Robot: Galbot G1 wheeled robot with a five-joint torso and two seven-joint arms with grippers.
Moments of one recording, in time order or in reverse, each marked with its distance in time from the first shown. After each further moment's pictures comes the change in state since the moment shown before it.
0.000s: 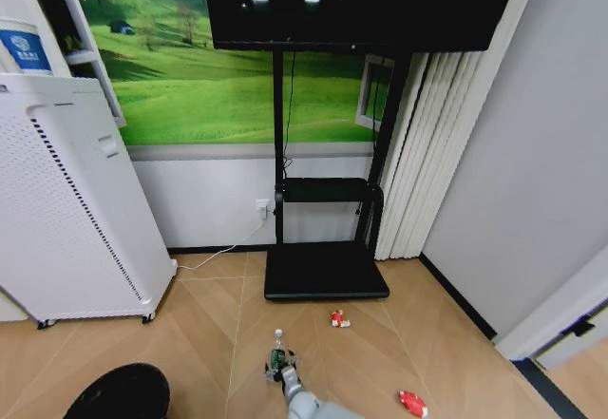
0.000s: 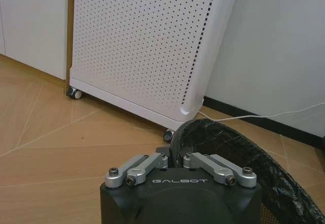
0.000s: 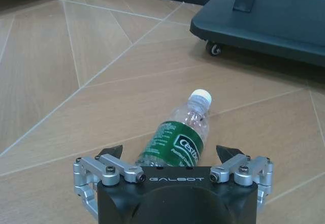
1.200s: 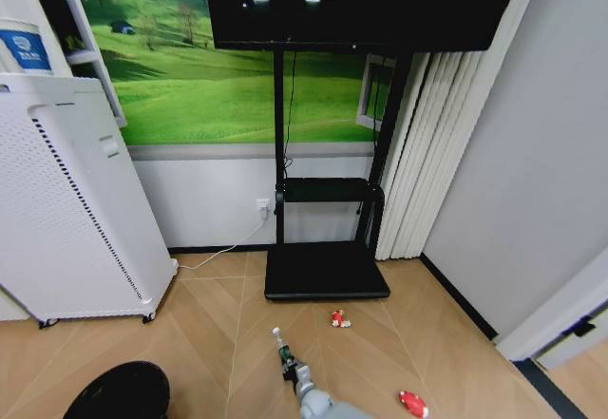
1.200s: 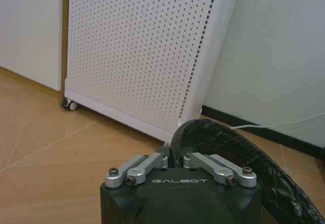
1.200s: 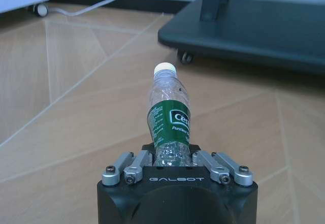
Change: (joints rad) left arm 0.009 0.102 -0.031 -0.063 -0.074 0.042 -0.067; right arm -0.008 -0.121 0.055 0.100 0.027 0.049 -0.061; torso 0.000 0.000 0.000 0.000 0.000
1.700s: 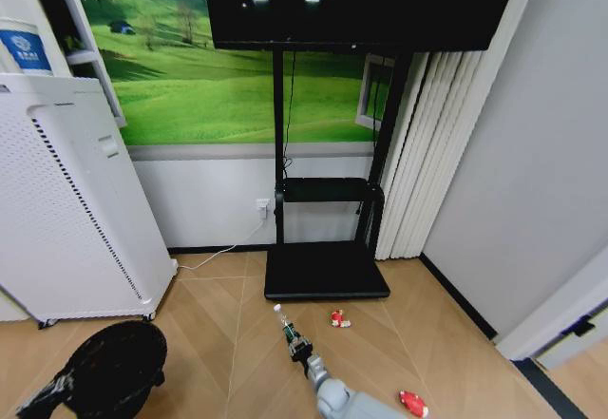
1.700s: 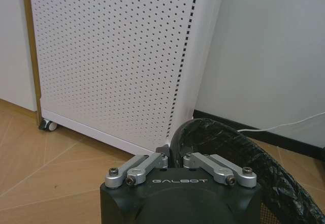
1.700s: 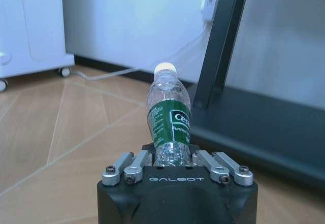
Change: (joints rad) left arm -0.064 0.276 0.024 -0.033 -0.104 0.108 -0.185; right arm -0.043 -0.181 0.057 0.283 -0.221 0.118 0.027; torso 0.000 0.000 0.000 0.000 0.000
